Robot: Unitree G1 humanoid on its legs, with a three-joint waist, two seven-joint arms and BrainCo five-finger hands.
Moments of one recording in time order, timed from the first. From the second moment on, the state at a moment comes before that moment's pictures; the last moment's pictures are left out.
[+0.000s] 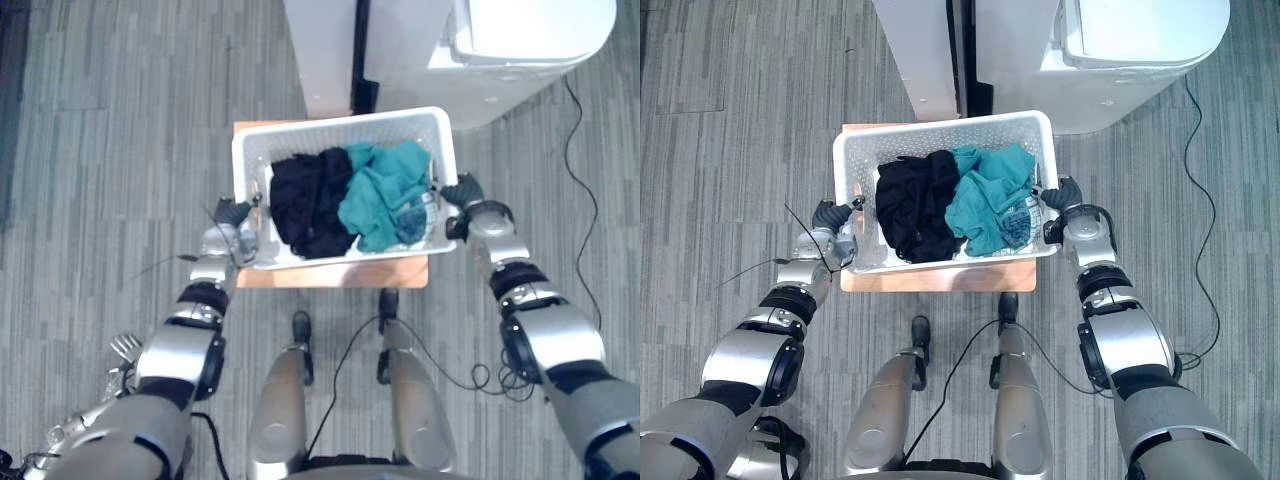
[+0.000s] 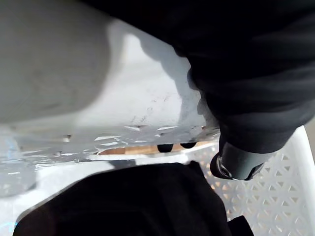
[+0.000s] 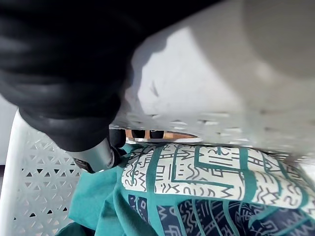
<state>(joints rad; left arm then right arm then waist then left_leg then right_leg) -0.87 0.30 -0.05 1.10 -0.30 -0.05 0.17 -0.99 -0.37 0.12 1.15 0.19 -0.04 -0.01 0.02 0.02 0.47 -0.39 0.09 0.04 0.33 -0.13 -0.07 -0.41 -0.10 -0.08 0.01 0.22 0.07</state>
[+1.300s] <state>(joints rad) 0.07 0.20 -0.14 0.39 -0.36 0.00 0.11 -0.03 -0.36 -0.05 0.42 0.20 0.02 0.14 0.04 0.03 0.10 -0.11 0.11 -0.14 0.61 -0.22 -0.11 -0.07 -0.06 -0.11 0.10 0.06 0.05</state>
